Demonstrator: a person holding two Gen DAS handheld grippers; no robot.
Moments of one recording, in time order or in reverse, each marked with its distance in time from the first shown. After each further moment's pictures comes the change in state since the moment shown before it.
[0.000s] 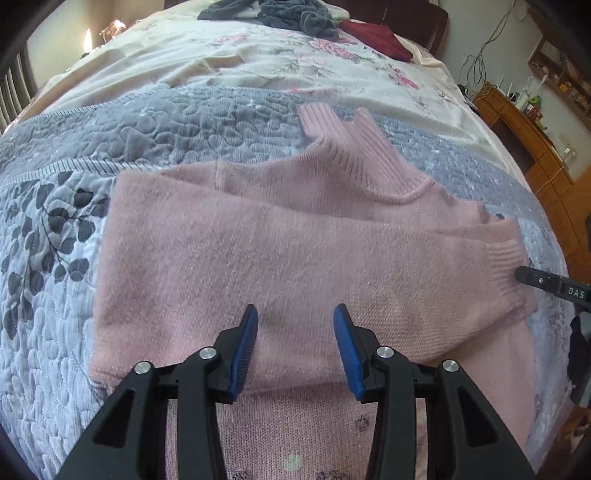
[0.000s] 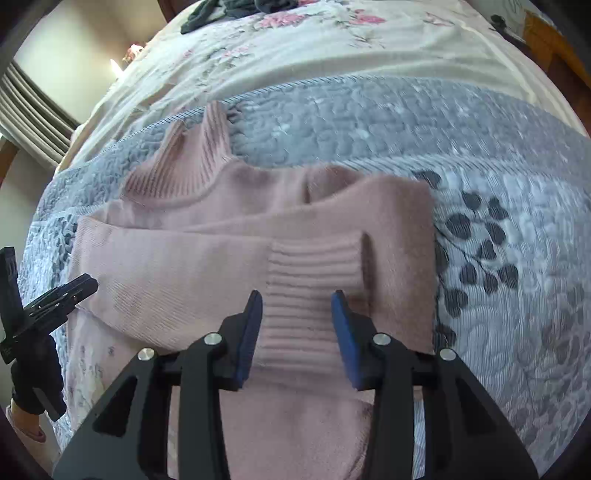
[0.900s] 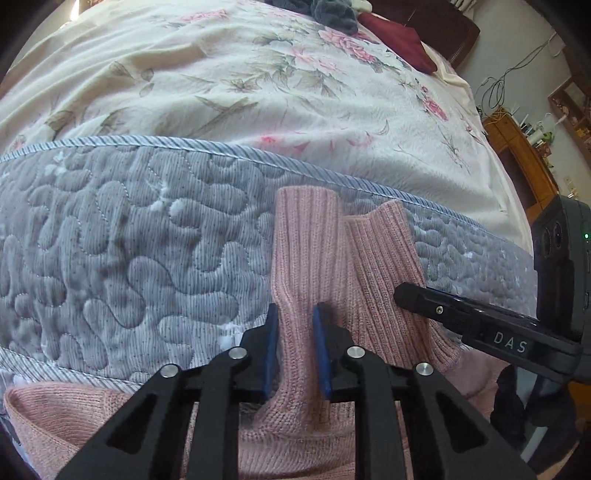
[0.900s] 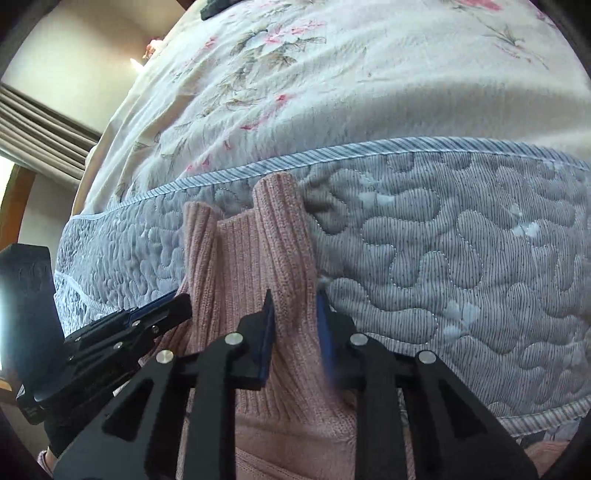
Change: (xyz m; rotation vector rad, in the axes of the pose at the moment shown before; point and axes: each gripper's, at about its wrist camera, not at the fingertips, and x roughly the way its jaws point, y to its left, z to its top) left arm 0.118 -0.011 0.142 -0.086 0.063 -0.101; right arm 0.140 0.061 0.165 -0.006 0.080 0.209
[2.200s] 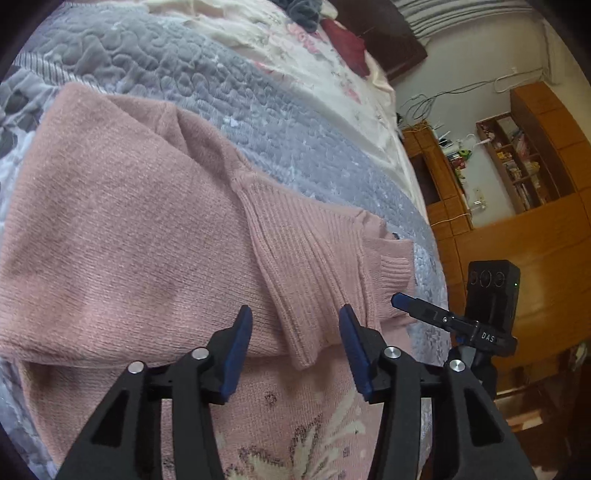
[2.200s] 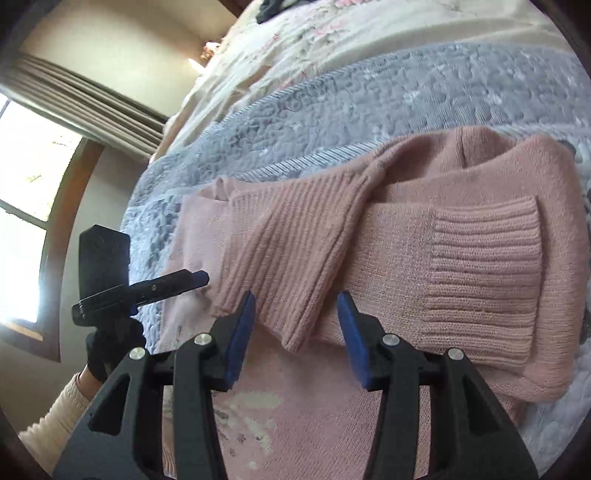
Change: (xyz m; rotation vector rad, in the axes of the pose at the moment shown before) left arm -0.083 0.036 -0.163 -0.140 0.102 -0.398; right arm -0.102 -0.001 -0.190 0.008 0.005 0.198
